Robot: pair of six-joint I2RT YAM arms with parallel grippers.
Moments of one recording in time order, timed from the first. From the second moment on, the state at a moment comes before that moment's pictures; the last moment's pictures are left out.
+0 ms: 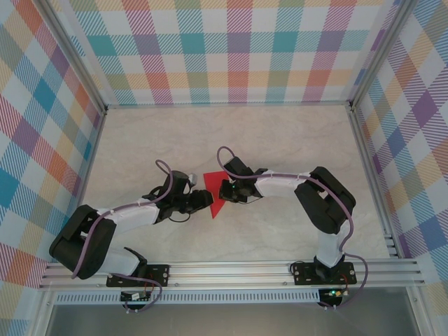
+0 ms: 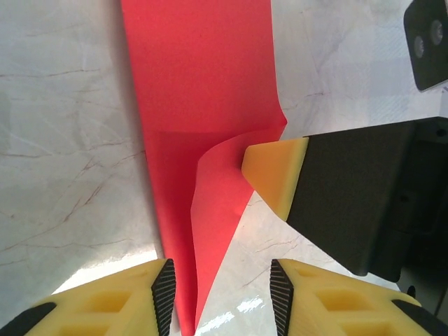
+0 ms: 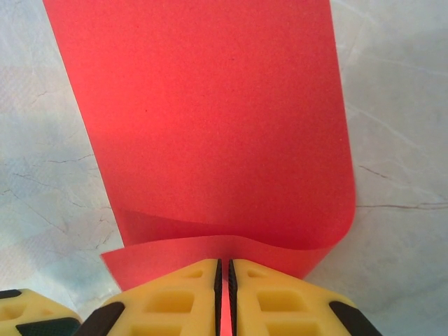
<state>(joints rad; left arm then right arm) -0.55 1.37 0.51 0.05 0.38 -0.86 0.81 1.87 1.07 -0.25 -0.21 0.89</state>
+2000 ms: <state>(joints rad) -0.57 1.53 0.61 0.03 0.33 -0.76 0.80 1.82 1.05 -0.24 -0.22 0.88</state>
